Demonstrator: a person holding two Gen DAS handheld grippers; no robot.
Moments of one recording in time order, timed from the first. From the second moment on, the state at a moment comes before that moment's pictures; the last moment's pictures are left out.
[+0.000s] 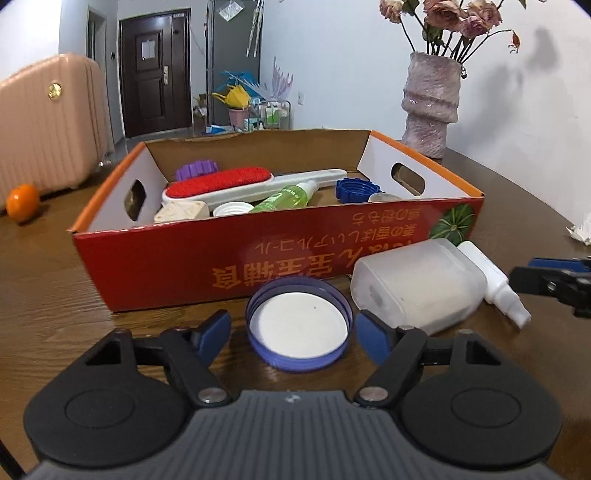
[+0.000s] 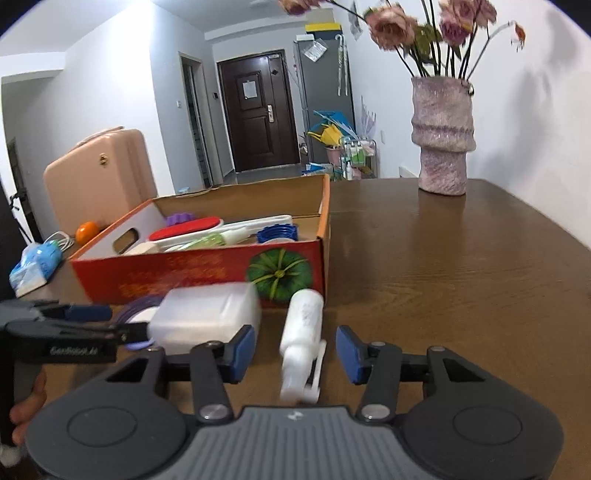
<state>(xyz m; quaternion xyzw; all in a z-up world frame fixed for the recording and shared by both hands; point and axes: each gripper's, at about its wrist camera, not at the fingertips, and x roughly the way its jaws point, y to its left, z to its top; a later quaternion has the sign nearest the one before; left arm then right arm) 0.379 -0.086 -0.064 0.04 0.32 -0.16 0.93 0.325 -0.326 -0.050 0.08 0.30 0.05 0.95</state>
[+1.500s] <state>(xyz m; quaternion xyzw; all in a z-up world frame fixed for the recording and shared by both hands) 0.182 0.013 0.042 -0.05 0.17 -0.16 0.97 0.175 -0.311 0.060 0.12 0.17 0.08 0.97</state>
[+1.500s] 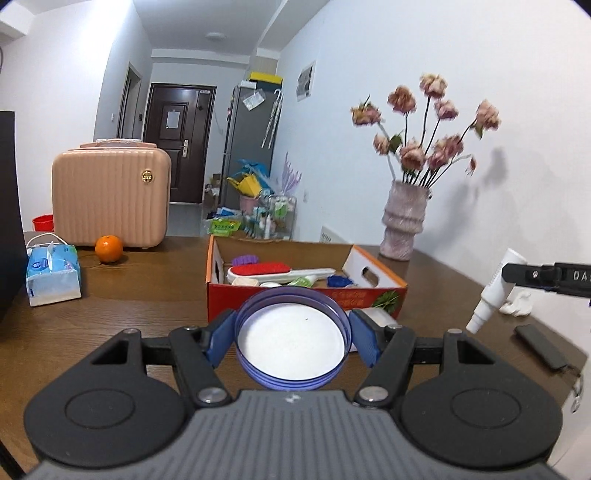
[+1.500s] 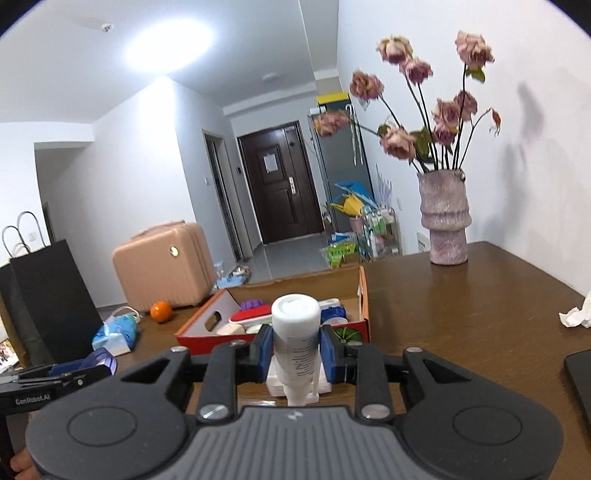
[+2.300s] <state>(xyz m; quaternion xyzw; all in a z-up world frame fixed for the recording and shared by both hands) 0.375 -0.072 0.046 0.01 0.22 -0.22 0.95 0.327 -0.317 0.062 0.07 0.22 0.11 0.97</state>
